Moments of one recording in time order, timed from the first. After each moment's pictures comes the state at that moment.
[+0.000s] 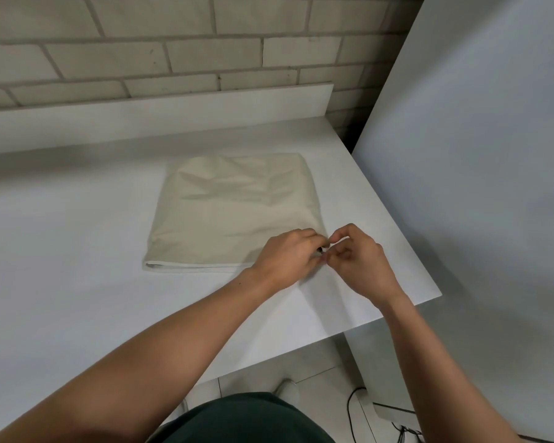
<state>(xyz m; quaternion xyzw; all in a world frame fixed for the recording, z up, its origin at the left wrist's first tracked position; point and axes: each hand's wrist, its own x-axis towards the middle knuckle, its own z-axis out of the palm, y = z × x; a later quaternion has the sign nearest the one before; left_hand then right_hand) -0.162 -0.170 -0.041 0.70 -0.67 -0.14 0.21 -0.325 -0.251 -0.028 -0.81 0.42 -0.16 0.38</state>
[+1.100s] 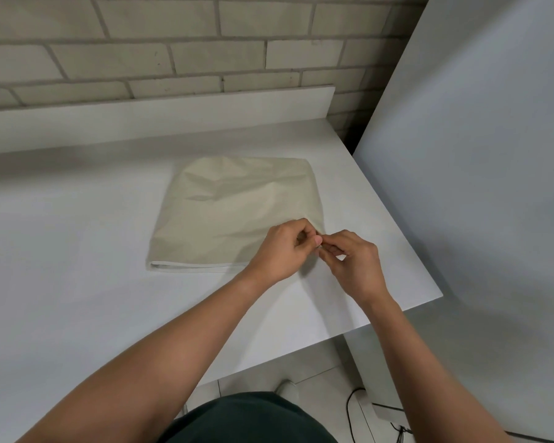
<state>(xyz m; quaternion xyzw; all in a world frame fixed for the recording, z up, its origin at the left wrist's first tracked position) -0.153 -0.162 -0.033 0.69 -0.49 -0.30 0.45 -0.312 -0.248 -0.054 -0.87 0.28 -0.31 0.26</state>
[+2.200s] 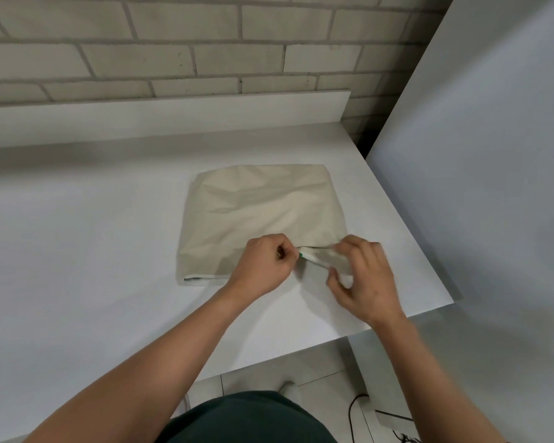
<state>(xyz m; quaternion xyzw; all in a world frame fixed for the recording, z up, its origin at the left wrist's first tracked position) -0.137 -0.105 -0.026 0.77 -0.40 -0.30 0.41 -0.330 -0.227 -0.060 -0.93 0.23 -0.29 0.05</state>
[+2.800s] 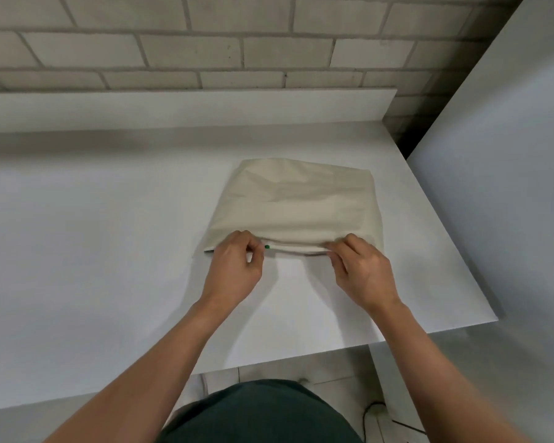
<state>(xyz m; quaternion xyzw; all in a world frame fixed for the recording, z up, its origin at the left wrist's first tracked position) -0.082 -0.028 -0.053 0.83 -0.36 -0.10 0.42 -0.265 -0.215 -0.074 -0.94 0.20 -0.27 0.03</state>
